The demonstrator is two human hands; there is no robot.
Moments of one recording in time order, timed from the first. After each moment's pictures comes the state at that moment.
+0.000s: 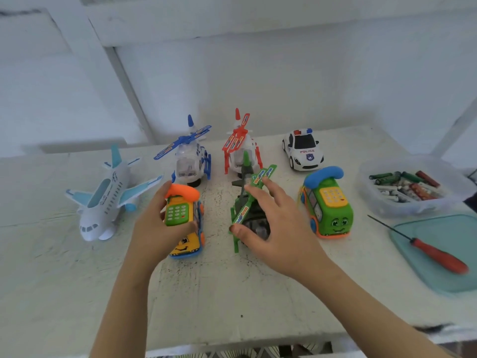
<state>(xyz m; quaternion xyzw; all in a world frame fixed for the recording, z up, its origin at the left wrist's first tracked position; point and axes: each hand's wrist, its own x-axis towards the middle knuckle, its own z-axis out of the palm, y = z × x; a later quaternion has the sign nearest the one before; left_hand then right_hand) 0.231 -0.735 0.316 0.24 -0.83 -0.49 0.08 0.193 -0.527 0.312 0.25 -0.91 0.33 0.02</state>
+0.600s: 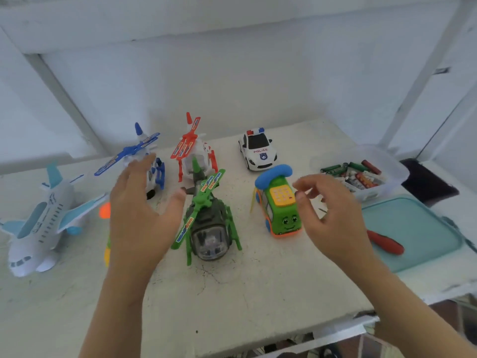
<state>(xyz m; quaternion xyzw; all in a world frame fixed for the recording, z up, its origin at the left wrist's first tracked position) 0.209 -0.655 0.353 0.10 -0.89 -0.35 0.27 0.167 -0.409 0.309 0.15 -0.87 0.40 0.26</state>
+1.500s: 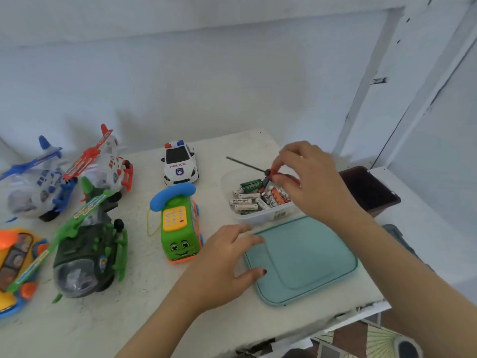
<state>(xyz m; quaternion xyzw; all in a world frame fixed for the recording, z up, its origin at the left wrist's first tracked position) 0.155 -0.435 0.258 -0.26 -0.93 -0.25 0.02 0.073 -0.234 0.332 0.20 -0.93 0.24 0.19</state>
